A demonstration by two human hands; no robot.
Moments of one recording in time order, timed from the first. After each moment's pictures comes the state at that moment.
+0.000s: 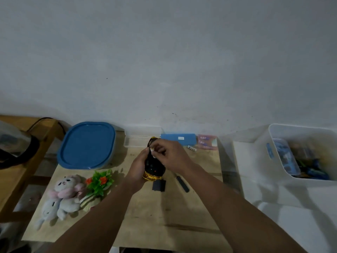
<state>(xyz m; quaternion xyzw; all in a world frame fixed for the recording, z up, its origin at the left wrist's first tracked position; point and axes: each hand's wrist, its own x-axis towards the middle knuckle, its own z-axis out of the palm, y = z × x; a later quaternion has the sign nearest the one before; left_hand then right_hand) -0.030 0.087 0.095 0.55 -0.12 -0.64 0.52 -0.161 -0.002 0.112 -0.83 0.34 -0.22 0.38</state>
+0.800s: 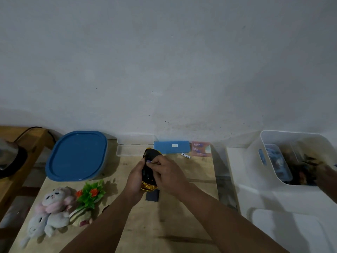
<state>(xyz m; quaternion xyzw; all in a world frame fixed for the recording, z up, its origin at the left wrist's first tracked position) -0.045 0.076 0.076 0.57 -0.05 -0.62 0.54 -0.176 0.011 0.063 -0.90 0.29 -0.24 0.21</state>
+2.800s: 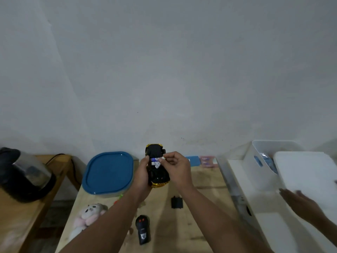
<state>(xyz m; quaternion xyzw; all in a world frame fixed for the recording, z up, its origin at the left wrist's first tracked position) 0.053 0.145 0.172 0.48 -0.15 -0.65 0.57 -0.071 0.111 0.183 -0.58 0.49 -0.47 0.46</state>
